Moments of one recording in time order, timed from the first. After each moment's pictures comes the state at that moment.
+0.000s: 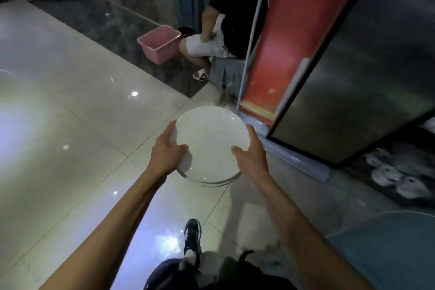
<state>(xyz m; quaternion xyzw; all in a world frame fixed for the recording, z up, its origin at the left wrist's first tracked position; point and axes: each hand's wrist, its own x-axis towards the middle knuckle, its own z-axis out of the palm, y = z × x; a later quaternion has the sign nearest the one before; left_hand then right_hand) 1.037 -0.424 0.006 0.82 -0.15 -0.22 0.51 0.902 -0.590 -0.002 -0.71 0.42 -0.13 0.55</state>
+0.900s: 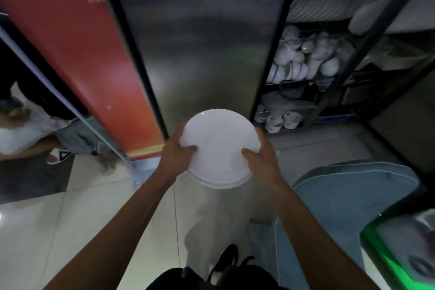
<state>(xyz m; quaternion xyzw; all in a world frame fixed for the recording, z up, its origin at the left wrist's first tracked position) 0.943 -0.876 0.018 0.67 -0.45 -0.43 0.41 0.720 -0.887 0.011 -0.49 0.66 -0.36 0.45</state>
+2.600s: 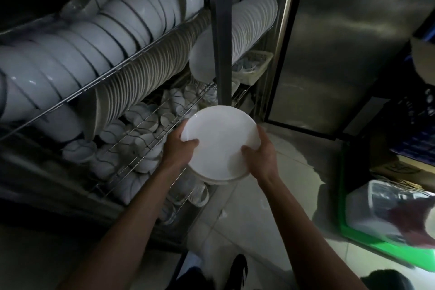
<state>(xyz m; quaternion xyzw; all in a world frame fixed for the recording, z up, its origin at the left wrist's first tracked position) 0.456 -1.478 0.047 0.47 -0.69 -0.50 0.23 0.323 -1.327 0.037 -0.18 0.77 -0.56 0.24</state>
